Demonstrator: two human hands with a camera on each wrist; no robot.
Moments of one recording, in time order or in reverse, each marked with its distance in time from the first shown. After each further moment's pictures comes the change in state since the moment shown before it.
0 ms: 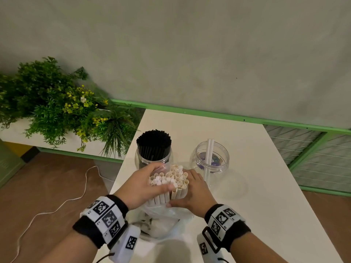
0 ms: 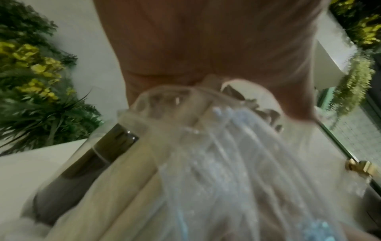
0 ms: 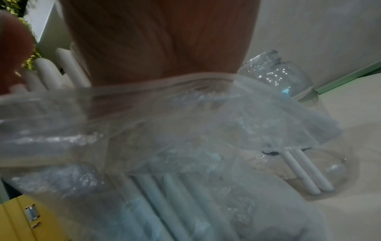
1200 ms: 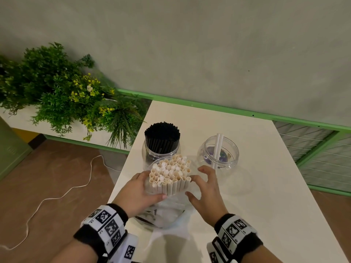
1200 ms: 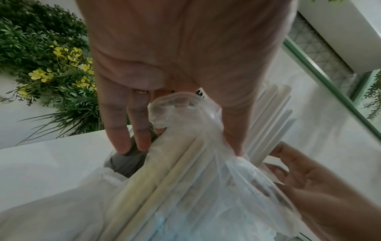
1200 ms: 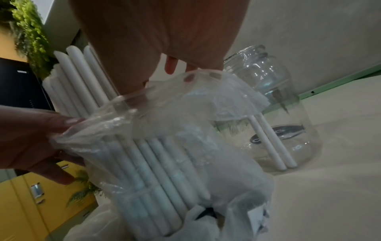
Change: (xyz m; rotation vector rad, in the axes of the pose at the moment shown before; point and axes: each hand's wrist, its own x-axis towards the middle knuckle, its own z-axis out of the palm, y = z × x) left_hand -0.019 -0.048 0.007 0.274 0.100 -0.223; right_hand -0.030 0.006 0.010 0.041 0.255 -0.094
